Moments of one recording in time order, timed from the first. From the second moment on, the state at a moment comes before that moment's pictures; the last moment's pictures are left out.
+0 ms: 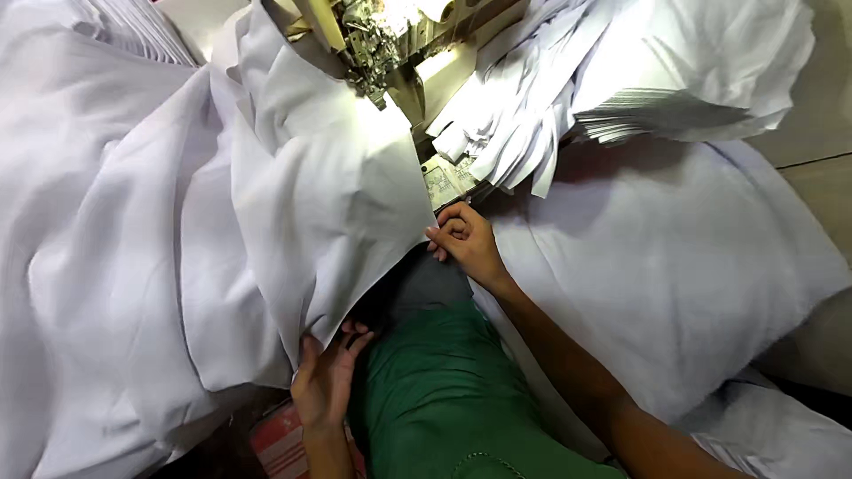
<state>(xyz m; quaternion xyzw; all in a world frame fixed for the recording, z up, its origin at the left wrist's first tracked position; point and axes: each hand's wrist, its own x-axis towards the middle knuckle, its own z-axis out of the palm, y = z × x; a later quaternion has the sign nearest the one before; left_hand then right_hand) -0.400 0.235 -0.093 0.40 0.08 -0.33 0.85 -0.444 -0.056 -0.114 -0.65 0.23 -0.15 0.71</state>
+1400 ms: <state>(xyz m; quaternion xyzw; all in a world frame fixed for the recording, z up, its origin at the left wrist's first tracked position) -0.252 0.064 0.045 0.71 -0.38 -0.10 0.59 -0.368 -0.105 -0.006 -0.73 -0.05 -0.14 0.67</state>
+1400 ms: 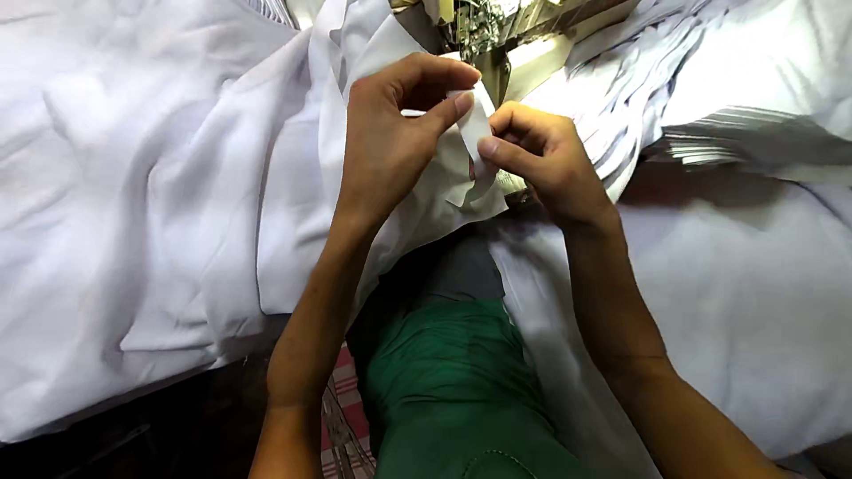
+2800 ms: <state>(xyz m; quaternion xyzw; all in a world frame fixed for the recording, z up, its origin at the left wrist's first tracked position) -0.239 0.014 0.015 0.86 -0.29 0.05 0.42 -0.363 -0.090 -0.062 -0.71 0.11 -0.31 0.62</state>
